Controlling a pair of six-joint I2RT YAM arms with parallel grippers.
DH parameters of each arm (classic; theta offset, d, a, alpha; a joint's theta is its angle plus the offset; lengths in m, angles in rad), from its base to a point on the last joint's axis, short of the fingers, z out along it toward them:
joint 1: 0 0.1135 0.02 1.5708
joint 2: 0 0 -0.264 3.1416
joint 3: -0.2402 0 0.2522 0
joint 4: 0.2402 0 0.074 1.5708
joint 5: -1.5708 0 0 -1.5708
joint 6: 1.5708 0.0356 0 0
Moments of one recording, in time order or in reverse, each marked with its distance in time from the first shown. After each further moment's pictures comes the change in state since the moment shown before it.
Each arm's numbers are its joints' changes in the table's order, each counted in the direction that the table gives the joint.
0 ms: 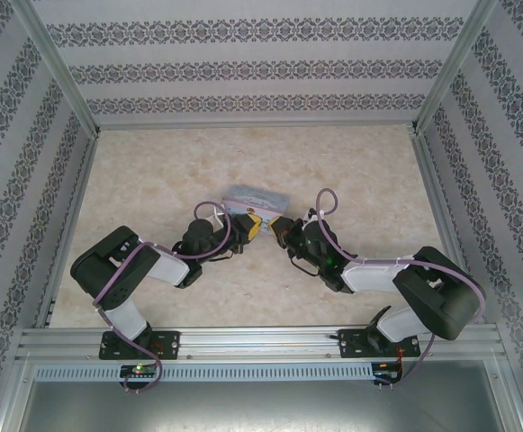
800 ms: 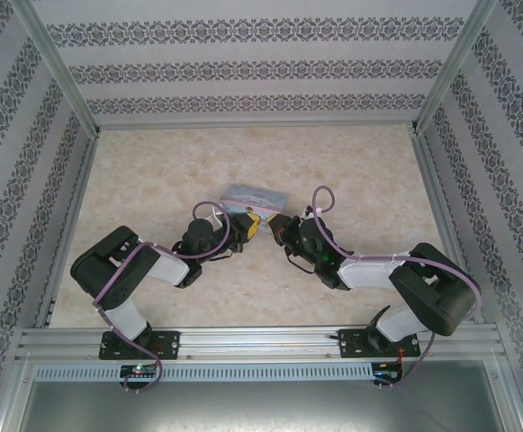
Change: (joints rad) left arm 0.002 0.000 -0.001 0.000 0.027 -0.014; right arm 0.013 -0.032 -0.042 0.017 -0.029 0.004
